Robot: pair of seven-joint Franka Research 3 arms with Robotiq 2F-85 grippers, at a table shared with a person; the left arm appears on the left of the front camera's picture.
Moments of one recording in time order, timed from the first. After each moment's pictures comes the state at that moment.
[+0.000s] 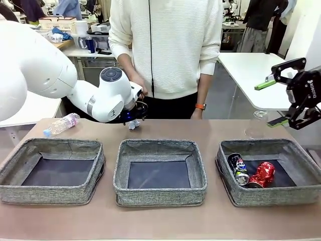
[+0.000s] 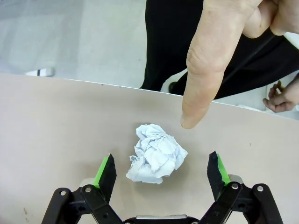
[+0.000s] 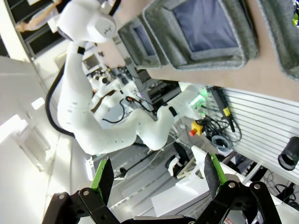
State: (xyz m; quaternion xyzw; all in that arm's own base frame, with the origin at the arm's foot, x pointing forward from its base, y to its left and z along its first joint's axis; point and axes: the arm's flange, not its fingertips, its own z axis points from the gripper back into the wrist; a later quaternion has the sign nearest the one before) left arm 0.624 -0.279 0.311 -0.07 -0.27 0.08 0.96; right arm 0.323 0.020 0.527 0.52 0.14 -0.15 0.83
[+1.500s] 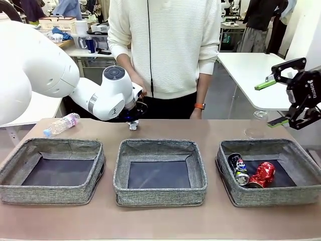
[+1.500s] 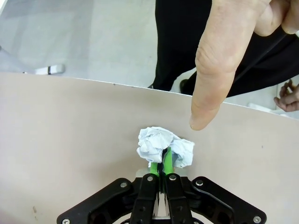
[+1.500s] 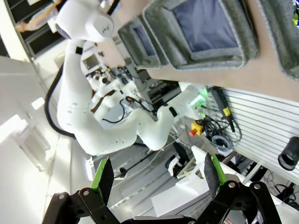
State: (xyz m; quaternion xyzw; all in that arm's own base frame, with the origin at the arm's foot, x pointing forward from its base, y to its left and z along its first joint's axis) left arm 0.628 -0.277 0.311 -0.04 -0.26 0.08 0.96; right arm 0.323 0.020 0.527 0.52 0.14 -0.15 0.83
